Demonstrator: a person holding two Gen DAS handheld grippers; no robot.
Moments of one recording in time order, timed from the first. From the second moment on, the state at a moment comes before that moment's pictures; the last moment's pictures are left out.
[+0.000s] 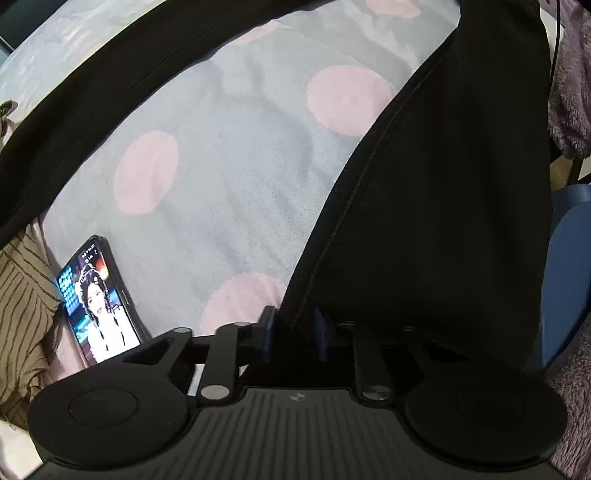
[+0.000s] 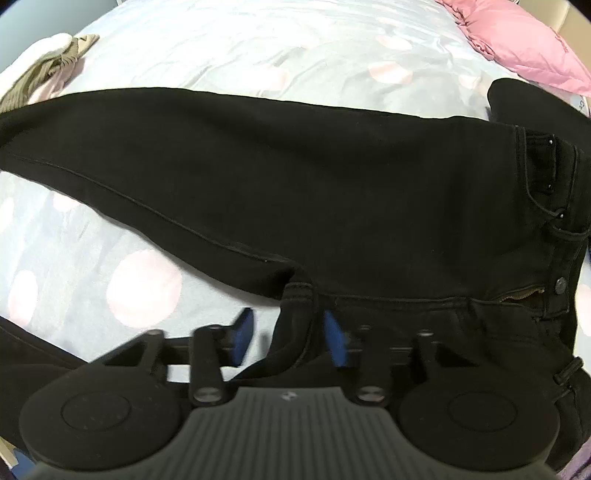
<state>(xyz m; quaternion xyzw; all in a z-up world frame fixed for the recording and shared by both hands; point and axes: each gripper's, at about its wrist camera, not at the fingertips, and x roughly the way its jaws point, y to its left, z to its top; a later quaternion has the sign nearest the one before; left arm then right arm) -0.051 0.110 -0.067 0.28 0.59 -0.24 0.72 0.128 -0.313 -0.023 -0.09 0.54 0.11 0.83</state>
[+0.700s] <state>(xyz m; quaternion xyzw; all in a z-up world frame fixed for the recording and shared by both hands) 0.034 0.160 0.026 0.25 0.58 -0.12 0.77 0.129 -0.328 0.004 -0.03 0.48 0.09 0.87</state>
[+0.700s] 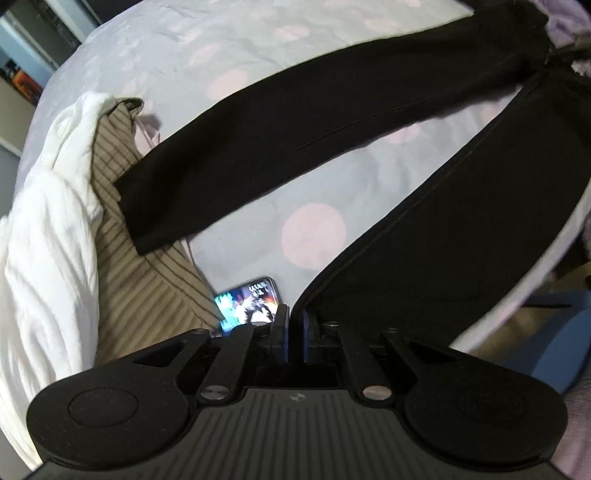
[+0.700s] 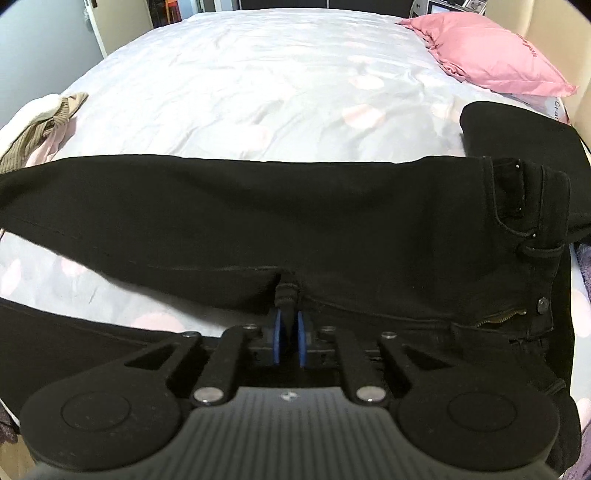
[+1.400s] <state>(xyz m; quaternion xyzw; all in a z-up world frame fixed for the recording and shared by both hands) -0.059 0.093 -0.020 0.45 0.50 -0.28 0.68 0.079 -0.413 0.032 -0.17 0.38 0.04 0.91</state>
